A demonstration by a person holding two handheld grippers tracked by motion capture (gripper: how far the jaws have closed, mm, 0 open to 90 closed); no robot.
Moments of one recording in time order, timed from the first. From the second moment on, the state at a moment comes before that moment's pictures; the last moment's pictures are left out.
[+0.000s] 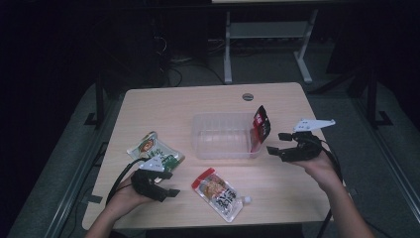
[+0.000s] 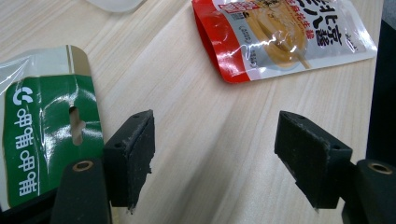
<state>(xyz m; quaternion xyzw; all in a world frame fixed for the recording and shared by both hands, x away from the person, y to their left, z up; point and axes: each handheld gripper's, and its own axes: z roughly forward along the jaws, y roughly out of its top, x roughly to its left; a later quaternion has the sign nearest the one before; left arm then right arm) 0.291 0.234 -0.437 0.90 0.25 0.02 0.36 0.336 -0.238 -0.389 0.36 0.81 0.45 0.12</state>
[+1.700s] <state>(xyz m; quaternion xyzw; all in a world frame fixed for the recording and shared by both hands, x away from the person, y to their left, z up) 0.283 0.105 -0.442 0.91 0.11 -0.08 0.38 0.295 -0.220 -0.436 0.32 0.86 0.39 0.09</state>
